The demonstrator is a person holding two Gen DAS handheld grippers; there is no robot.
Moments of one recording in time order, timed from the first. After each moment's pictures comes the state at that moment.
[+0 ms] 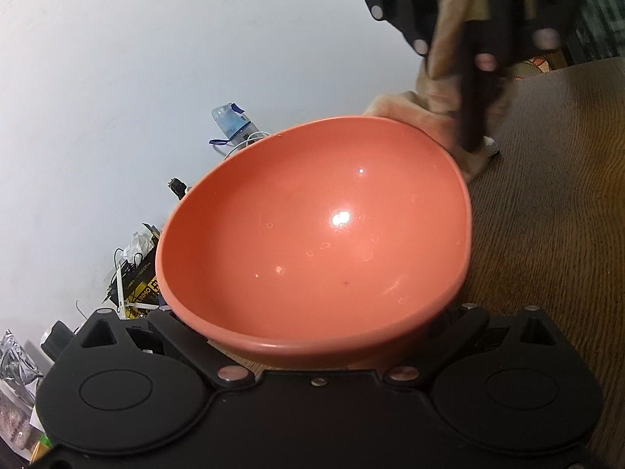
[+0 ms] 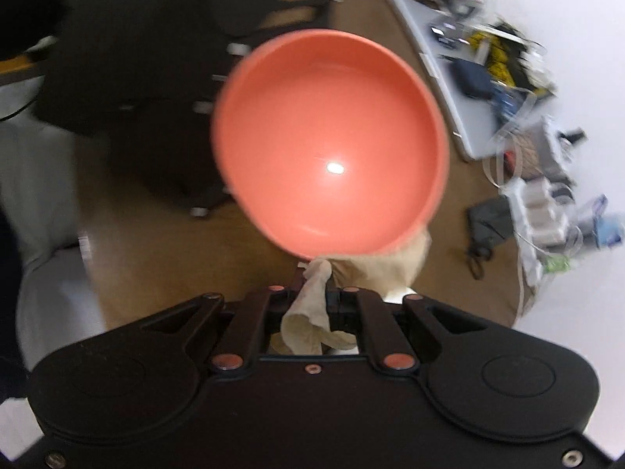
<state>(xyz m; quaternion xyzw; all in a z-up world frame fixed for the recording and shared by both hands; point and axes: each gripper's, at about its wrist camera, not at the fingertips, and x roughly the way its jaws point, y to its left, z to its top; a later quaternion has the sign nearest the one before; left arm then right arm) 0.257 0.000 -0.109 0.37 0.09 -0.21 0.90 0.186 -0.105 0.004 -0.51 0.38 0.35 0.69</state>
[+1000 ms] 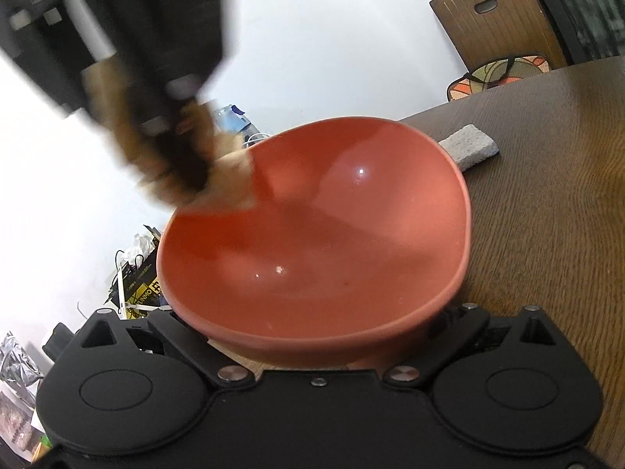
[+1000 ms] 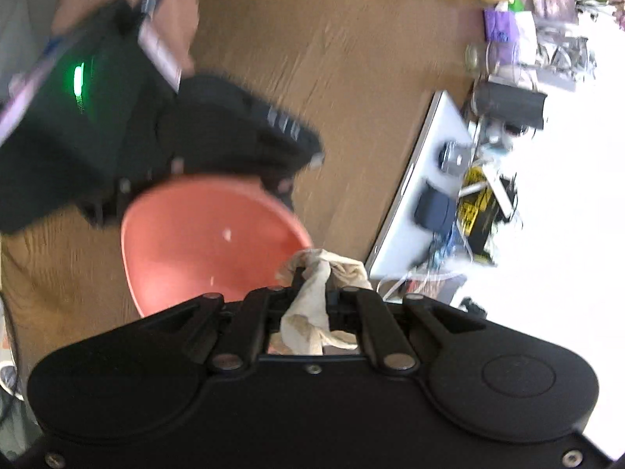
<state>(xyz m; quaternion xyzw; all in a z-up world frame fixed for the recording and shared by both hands) 0.263 -0.003 -0.095 0.37 0.10 -0.21 0.90 0.183 -0.001 0.024 -0.78 0.24 0.30 0.49</state>
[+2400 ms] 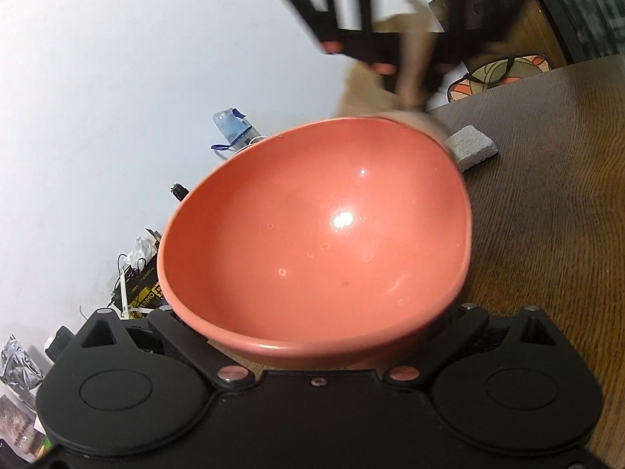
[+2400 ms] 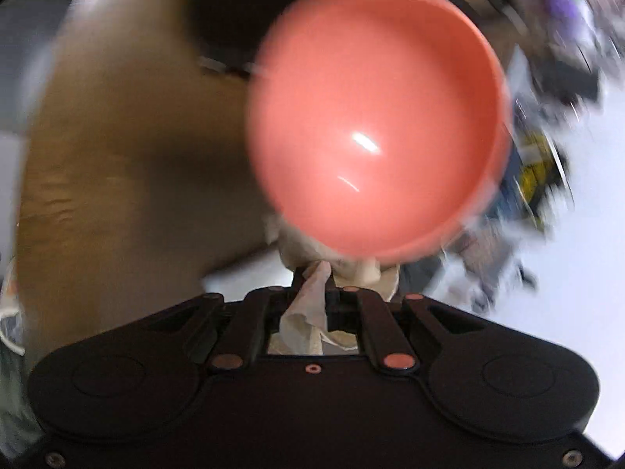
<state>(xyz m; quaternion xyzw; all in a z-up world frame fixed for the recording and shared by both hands) 0.258 -0.007 -0.090 0.37 0.09 -0.21 0.90 0.161 -0.117 -0.023 -0.81 0.23 0.35 0.41</state>
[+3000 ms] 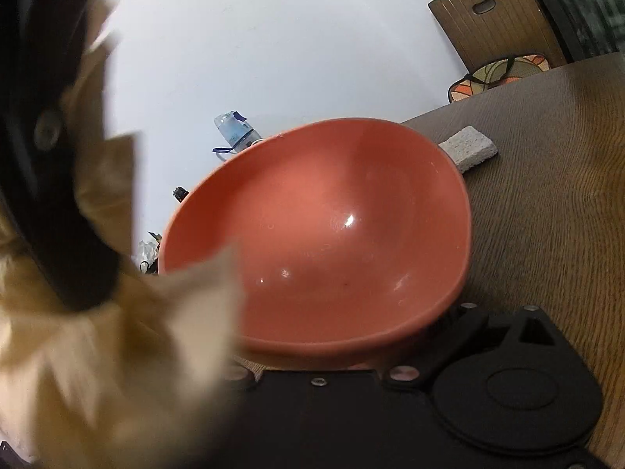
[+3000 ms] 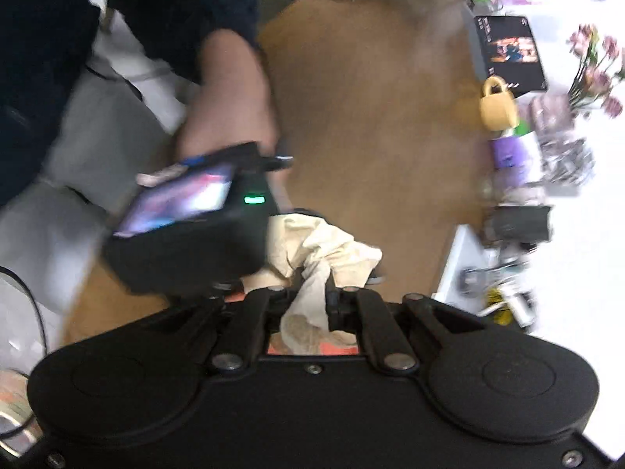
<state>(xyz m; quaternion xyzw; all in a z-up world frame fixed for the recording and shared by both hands) 0.261 -0.009 -0.091 0.38 0.09 -0.21 0.90 0.161 -0.050 0.070 -0.70 0.11 0.49 0.51</state>
